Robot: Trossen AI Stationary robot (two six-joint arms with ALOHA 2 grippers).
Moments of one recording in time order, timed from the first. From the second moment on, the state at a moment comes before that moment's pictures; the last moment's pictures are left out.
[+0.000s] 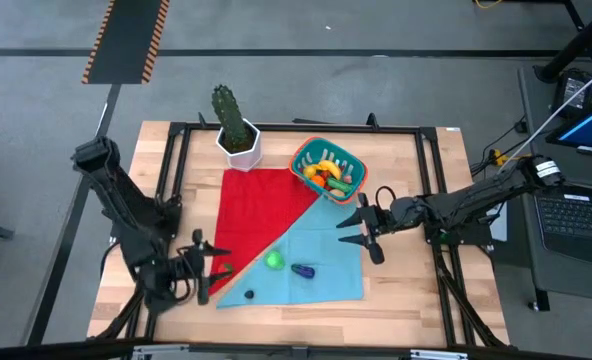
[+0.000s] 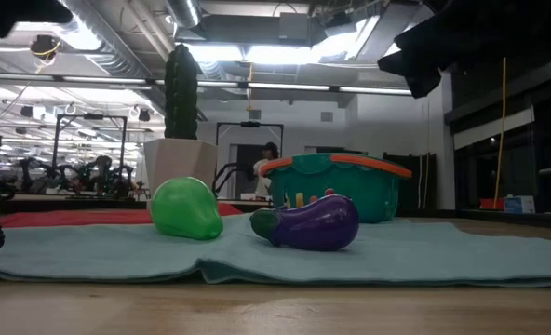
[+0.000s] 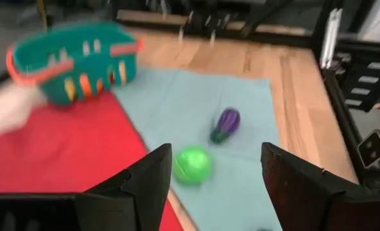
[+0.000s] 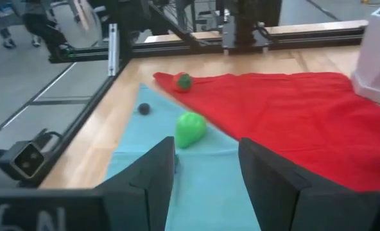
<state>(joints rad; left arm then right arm) -1.03 1.26 0.72 -0.34 -1.12 -0.91 0.26 1.10 0.45 0.37 0.08 0.16</state>
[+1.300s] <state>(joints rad) -0.95 1.86 1.42 -1.27 -0.51 -1.83 0.39 1.22 0.45 0.38 0.08 0.31</state>
